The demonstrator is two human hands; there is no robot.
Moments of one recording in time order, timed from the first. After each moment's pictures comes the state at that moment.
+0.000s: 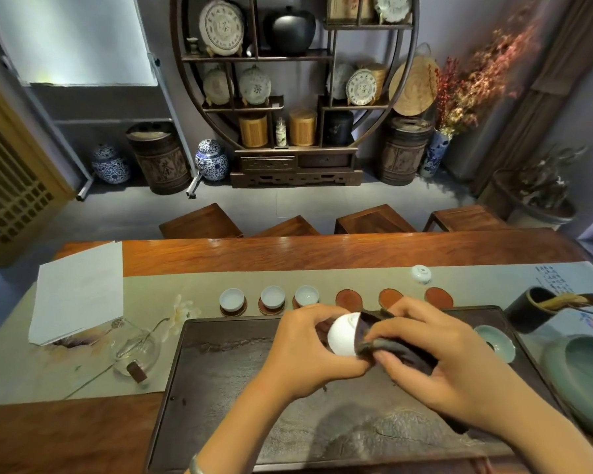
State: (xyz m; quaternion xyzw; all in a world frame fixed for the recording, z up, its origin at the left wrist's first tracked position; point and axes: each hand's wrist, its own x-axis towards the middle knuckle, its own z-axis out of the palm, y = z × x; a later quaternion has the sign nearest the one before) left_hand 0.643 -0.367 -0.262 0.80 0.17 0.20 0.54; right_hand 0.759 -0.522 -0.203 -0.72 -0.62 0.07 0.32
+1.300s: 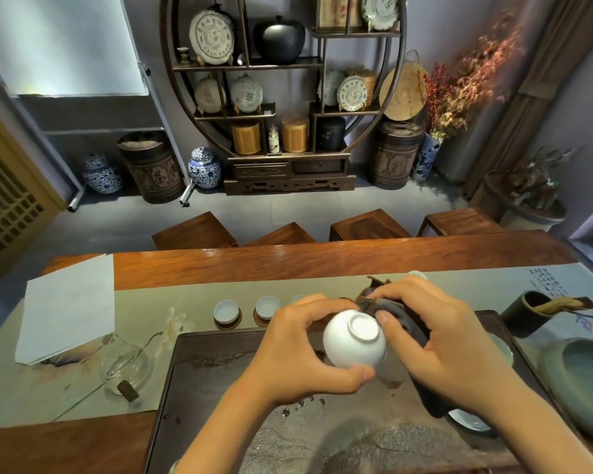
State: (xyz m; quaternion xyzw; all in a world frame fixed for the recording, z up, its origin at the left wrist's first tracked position) left_hand 0.645 -0.350 -0.239 0.82 0.08 0.24 0.52; right_hand 0.770 -0.500 -0.193 -0.74 -0.55 0.01 0.39
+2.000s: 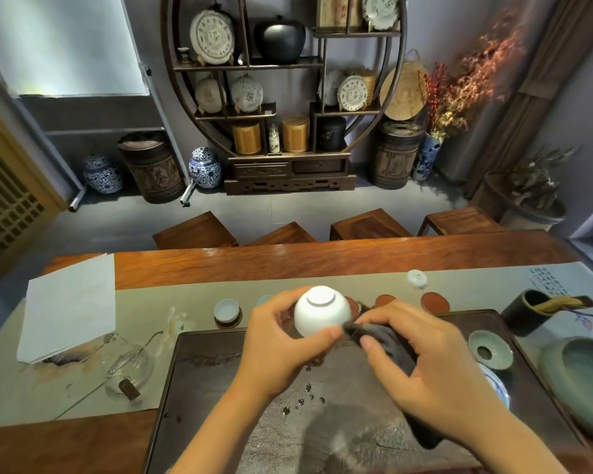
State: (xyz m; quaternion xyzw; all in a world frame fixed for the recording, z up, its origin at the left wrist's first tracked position) left_hand 0.644 -0.348 -0.253 0.67 0.19 0.31 0.65; right_hand 0.745 -0.503 -0.206 -0.74 -0.54 0.02 0.41
